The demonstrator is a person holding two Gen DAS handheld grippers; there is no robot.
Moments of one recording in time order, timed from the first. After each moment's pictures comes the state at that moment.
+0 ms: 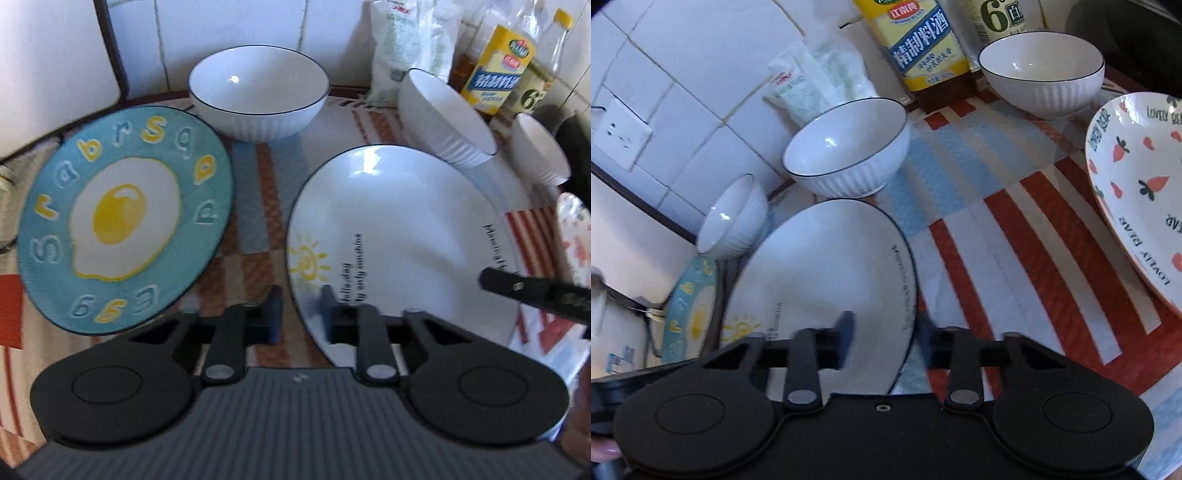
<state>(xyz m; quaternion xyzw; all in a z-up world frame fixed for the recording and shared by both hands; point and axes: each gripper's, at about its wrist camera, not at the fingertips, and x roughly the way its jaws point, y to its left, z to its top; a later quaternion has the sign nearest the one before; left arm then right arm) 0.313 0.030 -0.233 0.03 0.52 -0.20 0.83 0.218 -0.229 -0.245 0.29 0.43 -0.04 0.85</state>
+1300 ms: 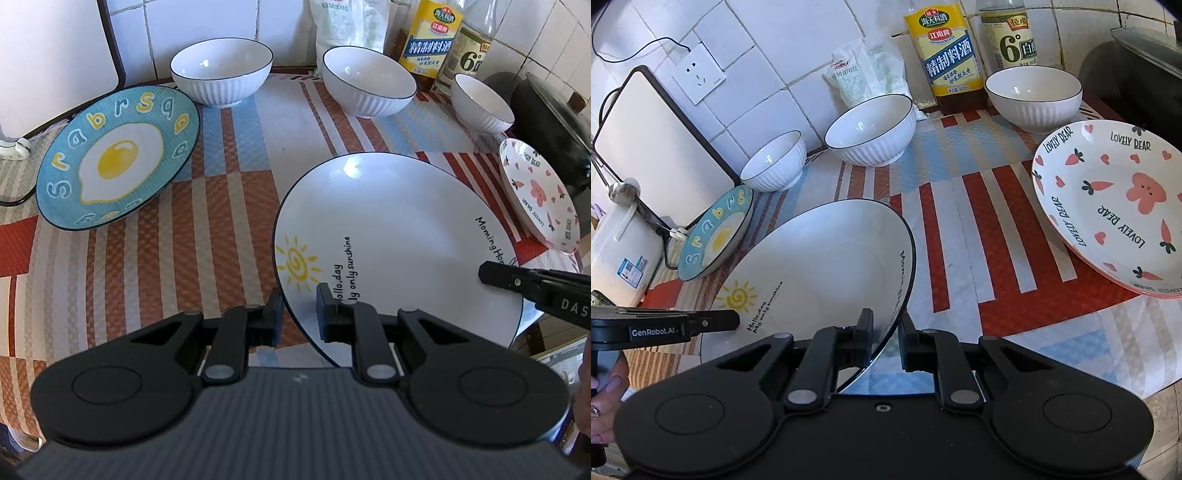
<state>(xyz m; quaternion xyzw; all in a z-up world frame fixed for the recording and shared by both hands) 0.213 0.026 -0.213 0.05 0.51 -0.21 0.83 0.120 -0.236 -0.220 0.20 0.43 0.03 0.88</state>
